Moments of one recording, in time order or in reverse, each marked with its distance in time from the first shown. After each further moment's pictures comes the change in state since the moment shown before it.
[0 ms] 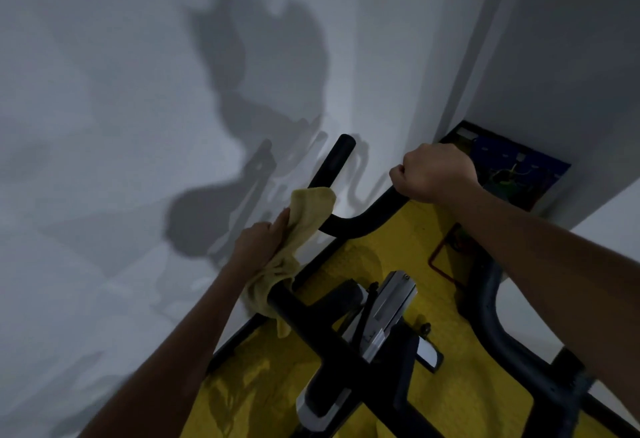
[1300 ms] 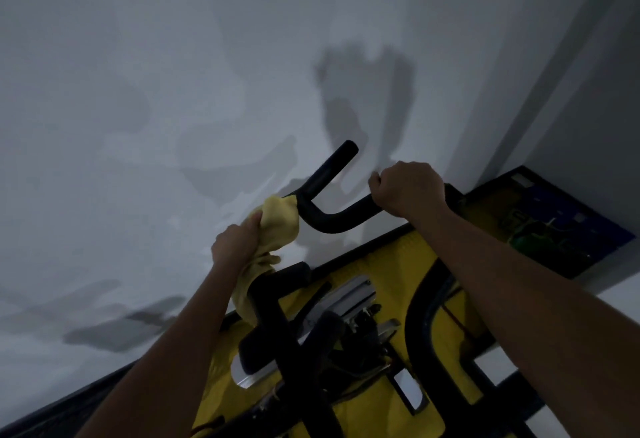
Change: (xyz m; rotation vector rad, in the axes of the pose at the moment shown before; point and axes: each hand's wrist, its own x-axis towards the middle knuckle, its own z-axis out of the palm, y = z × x) left_hand -0.072 0.021 0.029 -0.222 0.312 -0.571; right_hand -0.002 0.009 0.012 0.047 0.127 -0.203
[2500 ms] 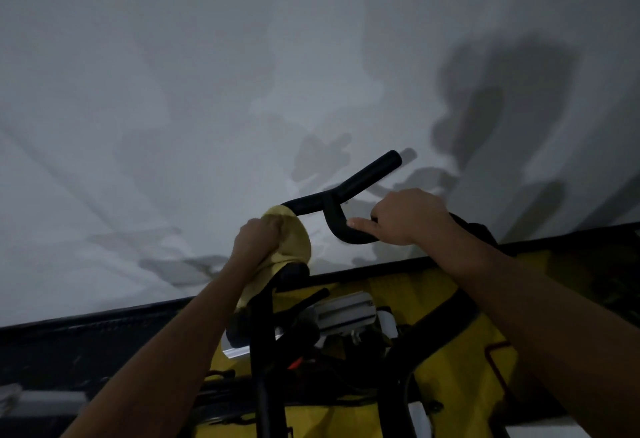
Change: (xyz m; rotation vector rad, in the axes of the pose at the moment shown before) left_hand -0.056 0.020 -0.010 -0.009 0.052 -0.154; right_hand 0.037 -0.010 0.016 -0.040 -0.355 -0.672
